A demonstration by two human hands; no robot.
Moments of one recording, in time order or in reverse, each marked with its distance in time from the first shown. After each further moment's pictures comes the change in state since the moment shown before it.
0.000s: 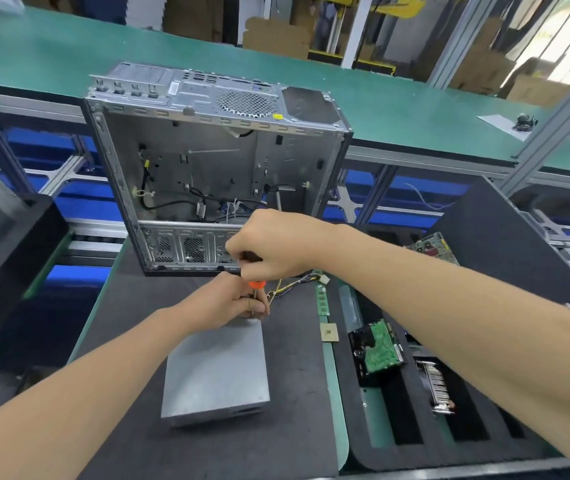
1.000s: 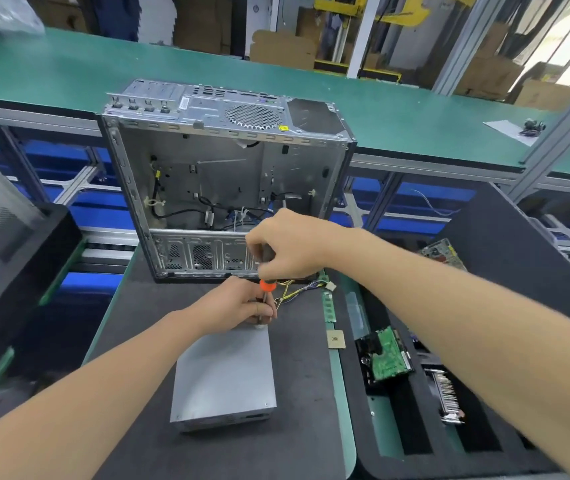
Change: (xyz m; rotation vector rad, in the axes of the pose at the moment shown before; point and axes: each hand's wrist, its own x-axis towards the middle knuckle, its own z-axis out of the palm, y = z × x) left_hand 0.001 0.004 -0.002 -0.041 -0.014 -0.027; right_hand -0.010 0.014 -0.004 0.226 -0.002 0.202
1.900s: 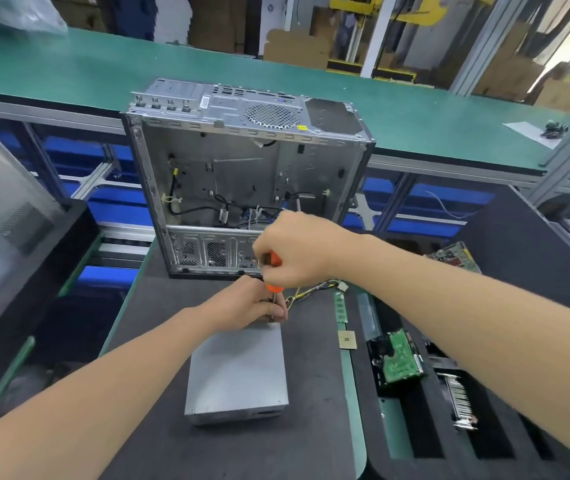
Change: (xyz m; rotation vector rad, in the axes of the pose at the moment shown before) left_hand -0.002 -0.003 -0.001 0.067 0.017 0.043; right_hand 0.001 -0.019 0.006 -0.149 0.097 -0.083
